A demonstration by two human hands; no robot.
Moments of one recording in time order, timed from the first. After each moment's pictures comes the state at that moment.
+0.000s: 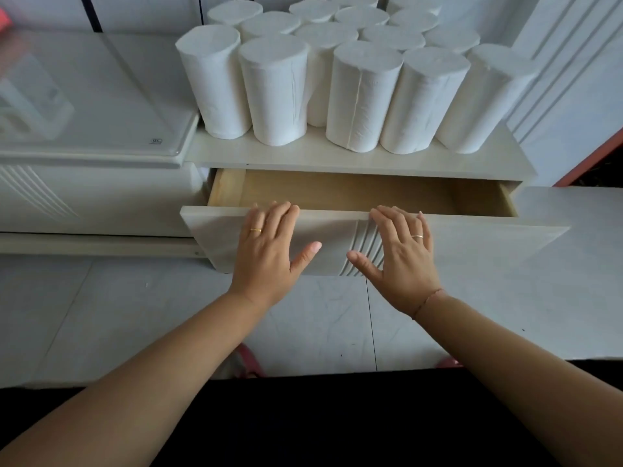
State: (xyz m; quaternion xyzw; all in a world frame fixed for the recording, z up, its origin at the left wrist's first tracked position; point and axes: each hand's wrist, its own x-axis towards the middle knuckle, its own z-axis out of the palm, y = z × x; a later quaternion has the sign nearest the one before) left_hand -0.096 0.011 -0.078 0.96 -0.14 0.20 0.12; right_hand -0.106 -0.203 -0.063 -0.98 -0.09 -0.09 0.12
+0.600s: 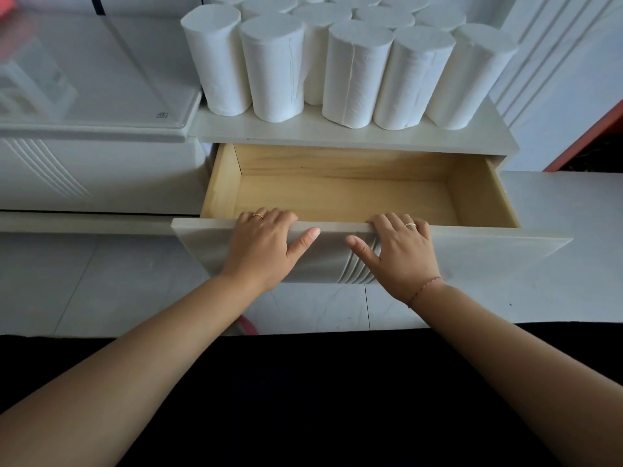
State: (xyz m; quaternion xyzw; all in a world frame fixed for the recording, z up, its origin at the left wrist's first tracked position) left_hand -0.140 0.014 -0.057 0.98 -0.13 0.09 0.11; right_hand -0.153 -0.202 -0.053 -0.99 -0.07 -0.05 0.11
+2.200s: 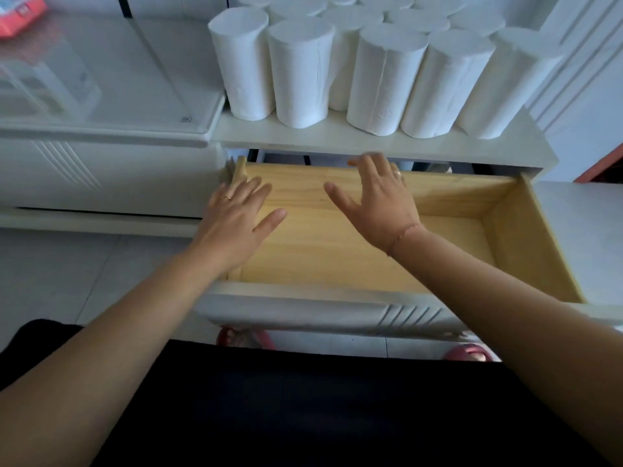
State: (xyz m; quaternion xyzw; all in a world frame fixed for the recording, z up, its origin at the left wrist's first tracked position) left_hand -0.102 0.085 -0.048 0.99 -0.10 0.03 0.10; right_hand -0.076 -0.140 -0.018 -0.97 -0.12 -0.08 0.21
